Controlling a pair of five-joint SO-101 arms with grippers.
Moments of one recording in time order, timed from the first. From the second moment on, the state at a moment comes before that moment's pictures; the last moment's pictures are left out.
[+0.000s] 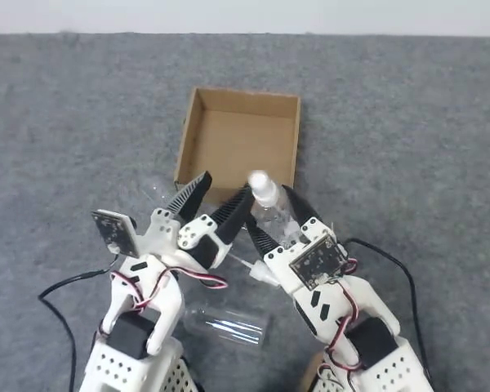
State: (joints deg) left arm 18.6 -103.3 95.4 26.6 30.0; right arm -36.9 -102.7 90.5 30.4 13.1
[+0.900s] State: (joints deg) left arm 15.4 -103.3 95.4 29.1 28.4; right arm -37.1 -102.6 90.5 30.8 14.1
